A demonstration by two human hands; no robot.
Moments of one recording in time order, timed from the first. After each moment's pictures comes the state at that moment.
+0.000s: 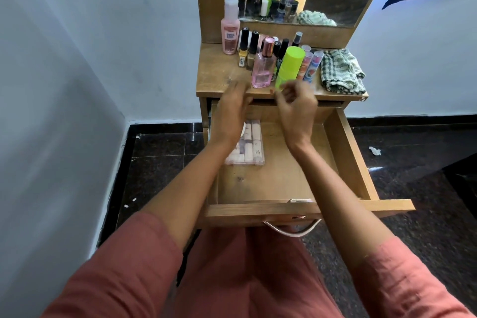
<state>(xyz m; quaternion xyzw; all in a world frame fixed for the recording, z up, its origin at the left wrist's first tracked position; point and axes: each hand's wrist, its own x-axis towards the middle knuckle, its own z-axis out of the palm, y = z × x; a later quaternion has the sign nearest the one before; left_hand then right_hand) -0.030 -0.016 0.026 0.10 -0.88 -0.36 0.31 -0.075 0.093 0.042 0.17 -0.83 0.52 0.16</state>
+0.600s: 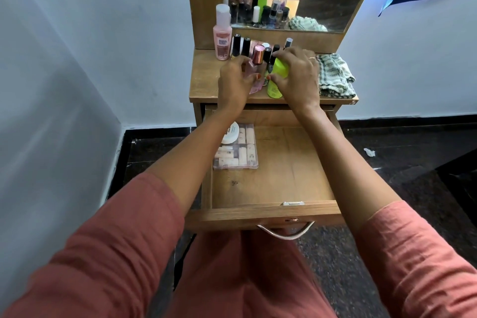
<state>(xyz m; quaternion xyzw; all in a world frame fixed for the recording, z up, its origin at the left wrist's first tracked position) -0.084 -0.018 0.064 0.17 -0.84 -0.43 0.29 -0.129 0.097 0.084 0.27 -0.91 0.26 0.16</state>
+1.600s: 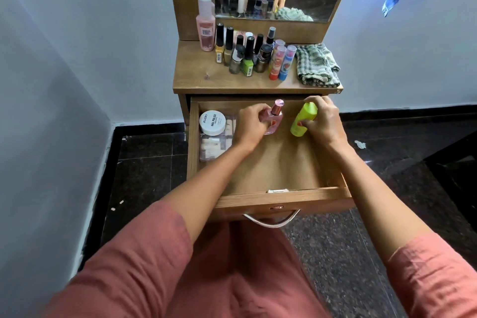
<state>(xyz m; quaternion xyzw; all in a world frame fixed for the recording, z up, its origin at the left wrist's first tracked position) -0.055 0.059 0.002 0.13 -0.83 -0.52 0.16 -0.119 0.208 0.021 0.17 -0.94 0.30 0.03</state>
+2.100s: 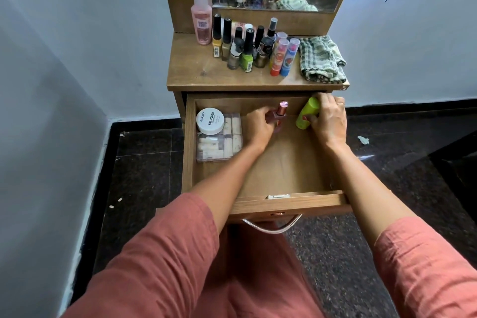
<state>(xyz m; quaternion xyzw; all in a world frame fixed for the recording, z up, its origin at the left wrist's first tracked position) -0.086 0.076 -0.028 0.19 -0.83 -0.52 0.12 -0.152 0.212 -0.019 0.13 -0.97 0.17 0.11</state>
